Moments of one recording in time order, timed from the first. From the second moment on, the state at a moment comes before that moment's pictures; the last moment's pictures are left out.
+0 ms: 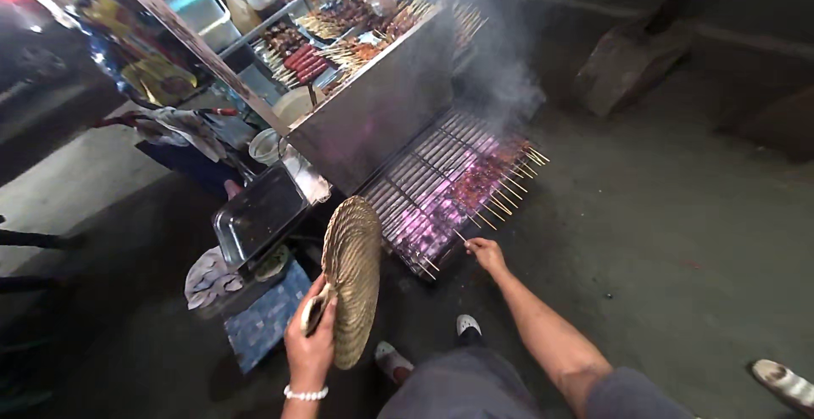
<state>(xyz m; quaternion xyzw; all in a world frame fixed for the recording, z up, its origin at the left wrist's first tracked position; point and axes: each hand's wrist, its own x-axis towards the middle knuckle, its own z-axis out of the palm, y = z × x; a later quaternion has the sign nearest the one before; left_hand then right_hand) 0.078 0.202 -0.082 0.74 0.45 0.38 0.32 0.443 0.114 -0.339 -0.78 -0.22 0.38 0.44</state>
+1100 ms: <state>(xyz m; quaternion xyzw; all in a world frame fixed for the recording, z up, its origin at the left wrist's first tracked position) 0.072 0.207 -0.074 0.70 0.47 0.38 0.38 0.372 0.119 -0.330 -0.78 -0.27 0.39 0.41</state>
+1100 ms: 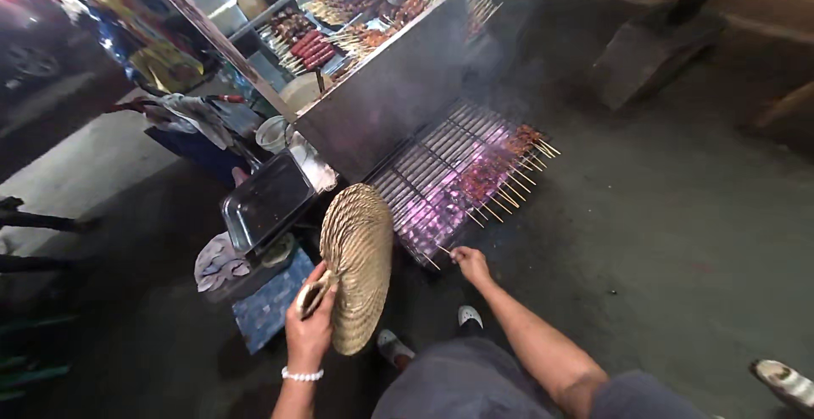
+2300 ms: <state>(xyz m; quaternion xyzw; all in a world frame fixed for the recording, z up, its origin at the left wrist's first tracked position) 0.072 0.194 -0.077 0.70 0.43 0.39 0.42 0.344 0.117 -0.315 -0.79 -0.30 0.40 0.35</state>
